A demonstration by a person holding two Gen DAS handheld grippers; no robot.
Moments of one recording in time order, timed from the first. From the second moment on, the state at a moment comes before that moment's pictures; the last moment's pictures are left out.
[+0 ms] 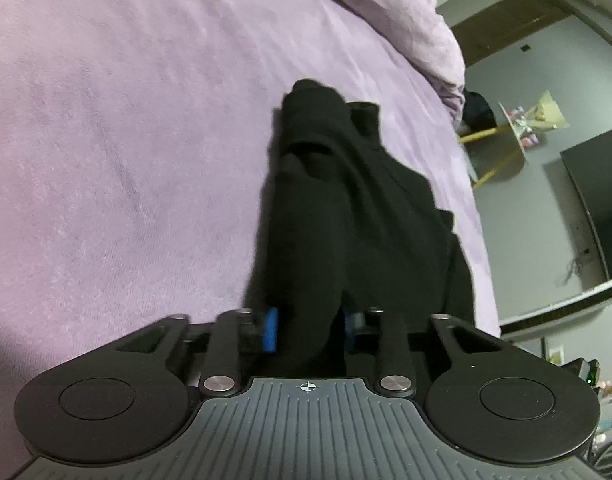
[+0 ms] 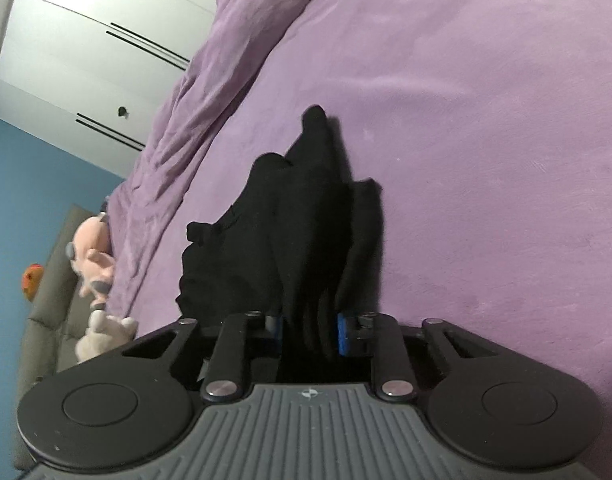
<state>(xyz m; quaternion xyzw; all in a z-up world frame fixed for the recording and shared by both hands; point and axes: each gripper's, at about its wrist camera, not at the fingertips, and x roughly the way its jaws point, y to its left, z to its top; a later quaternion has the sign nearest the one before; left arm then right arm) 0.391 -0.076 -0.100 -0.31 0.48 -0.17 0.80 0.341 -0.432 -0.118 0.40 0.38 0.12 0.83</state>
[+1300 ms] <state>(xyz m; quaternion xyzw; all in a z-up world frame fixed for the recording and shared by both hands) 0.312 0.046 -0.082 -0.32 0.49 -0.04 0.81 0.284 -0.206 -0.070 0.14 0.43 0.14 0.88</state>
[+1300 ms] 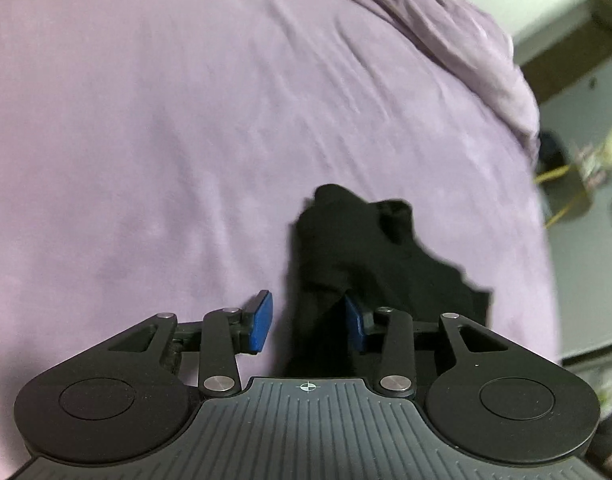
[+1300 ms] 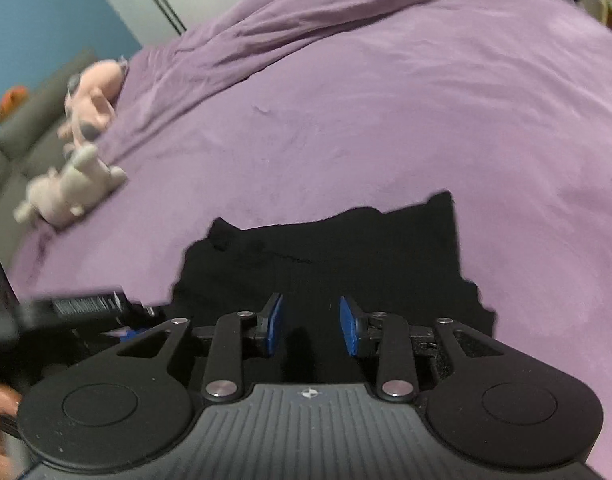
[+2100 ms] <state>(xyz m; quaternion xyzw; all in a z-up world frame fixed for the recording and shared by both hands) 0.264 -0.003 -0.067 -0.13 0.40 0.01 0.91 0.220 -0.231 -0.088 0.15 0.32 0.08 0.93</state>
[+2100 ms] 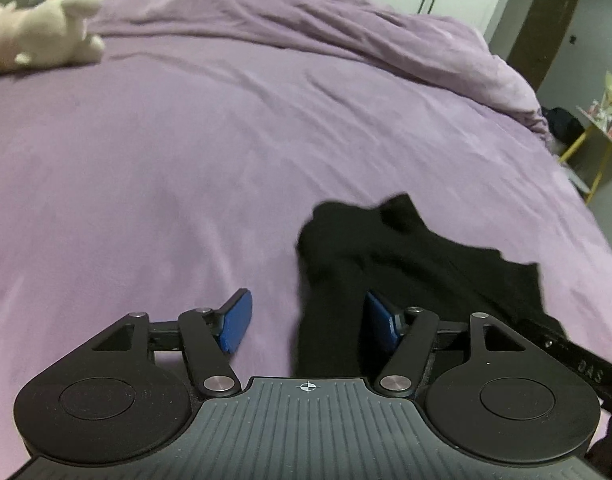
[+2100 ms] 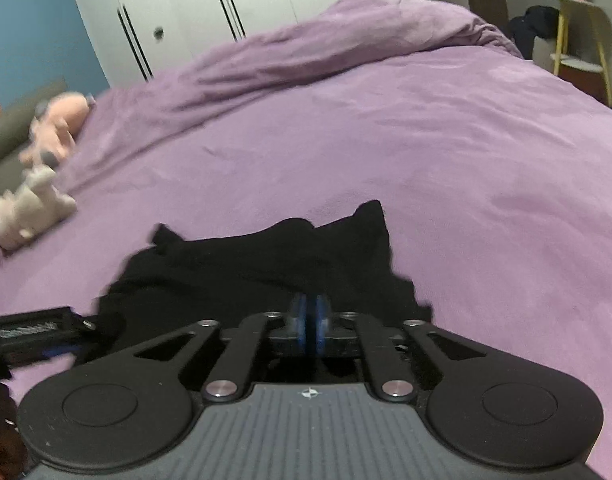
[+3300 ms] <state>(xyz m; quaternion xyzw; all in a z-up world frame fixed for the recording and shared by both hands) 0.132 0.026 -0.076 -0.33 0.44 -0.04 0.83 0.108 -0.327 -0.127 0.51 0.38 0.15 0.76</state>
